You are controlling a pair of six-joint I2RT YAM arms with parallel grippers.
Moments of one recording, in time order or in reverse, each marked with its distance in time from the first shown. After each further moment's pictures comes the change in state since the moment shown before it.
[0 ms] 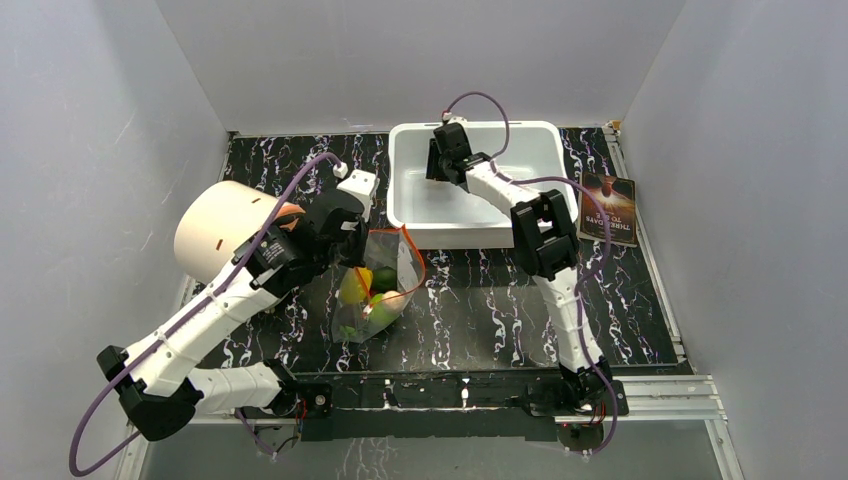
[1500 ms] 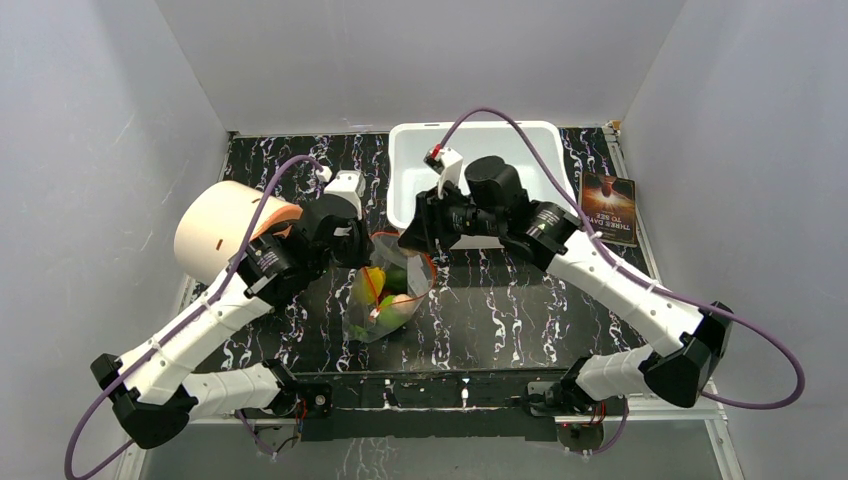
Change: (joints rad) left arm 0.000 -0.044 -0.055 0.083 0.050 -0.223; right arm 0.329 -1.106 -0.639 -0.211 -0.513 -0.044
